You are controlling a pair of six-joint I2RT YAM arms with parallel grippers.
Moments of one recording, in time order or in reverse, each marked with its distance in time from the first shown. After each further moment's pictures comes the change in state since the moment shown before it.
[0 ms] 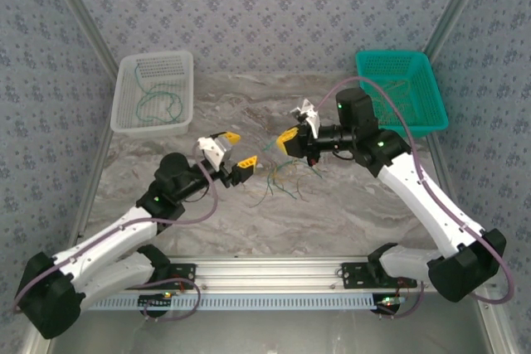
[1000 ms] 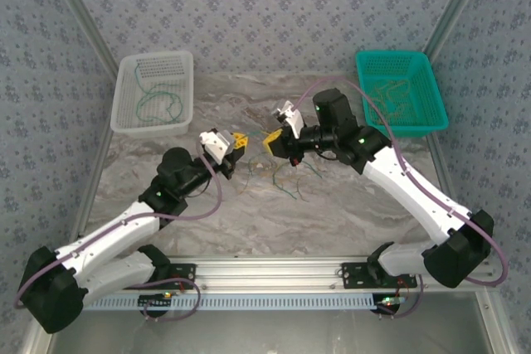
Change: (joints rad) left arm 0.001 0.058 0.048 -0.003 -0.136 0.077; right arm 0.098 0.079 0.035 0.019 0.183 0.075
